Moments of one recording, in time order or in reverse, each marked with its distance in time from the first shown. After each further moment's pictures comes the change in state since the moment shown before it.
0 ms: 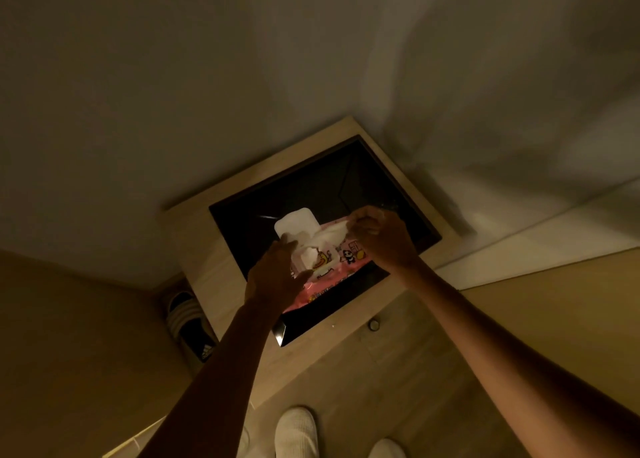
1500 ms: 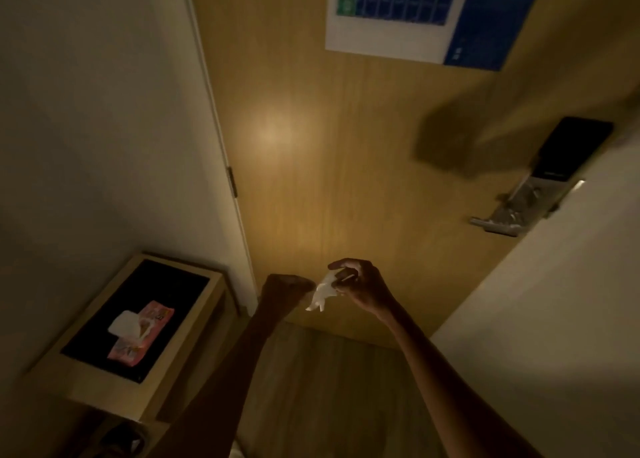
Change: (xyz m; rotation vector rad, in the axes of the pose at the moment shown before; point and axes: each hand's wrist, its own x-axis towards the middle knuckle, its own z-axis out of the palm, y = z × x) left_hand -0.474 0.458 -0.053 -0.280 -0.398 0.602; right_hand -0.618 -0.111 -0.386 0.170 0.536 0.290
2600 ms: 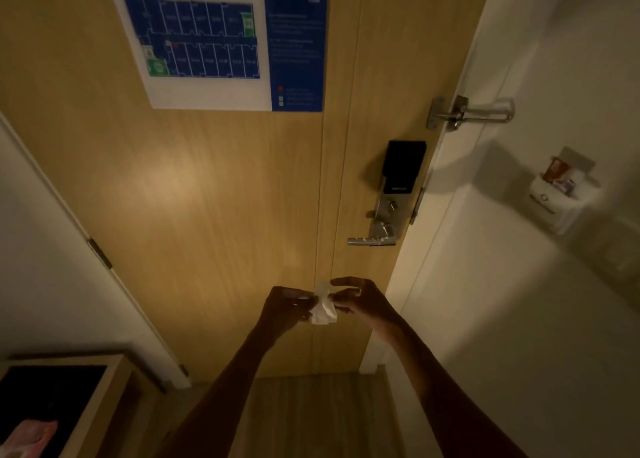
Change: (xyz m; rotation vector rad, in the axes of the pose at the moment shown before) left_hand 0.045 0.136 0.159 -0.215 -0.316 0.113; right_hand -0.061 0.068 -0.180 0.377 0.248 0.182
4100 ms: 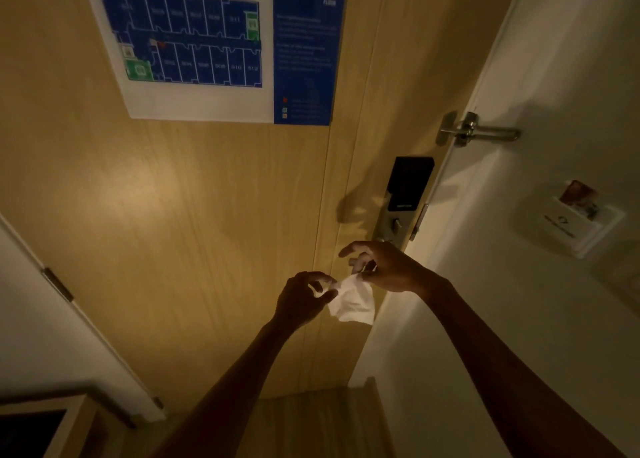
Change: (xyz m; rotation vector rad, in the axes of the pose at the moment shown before) left_hand 0.090 0.014 0.003 0.445 -0.017 0.370; right_hand 0.069 -0.080 -0.057 -0.792 -0.131 -0.310
